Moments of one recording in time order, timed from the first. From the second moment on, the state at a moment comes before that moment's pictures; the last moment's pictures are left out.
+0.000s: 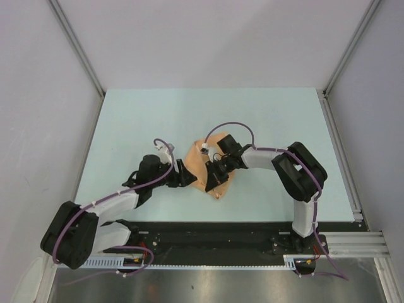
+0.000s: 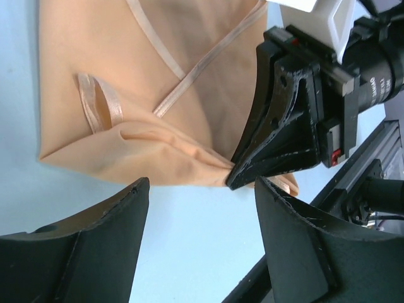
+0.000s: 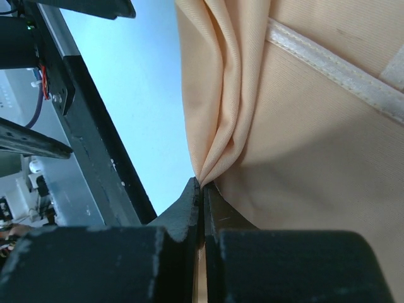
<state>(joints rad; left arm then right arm) -0.46 1.15 0.36 0.27 0.37 -0.59 0.68 1.92 1.10 -0.24 -0.78 0.18</state>
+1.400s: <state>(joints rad) -0.43 1.52 0.38 0.62 0.41 -0.65 0.63 1.96 1.14 -0.32 -0.85 0.18</state>
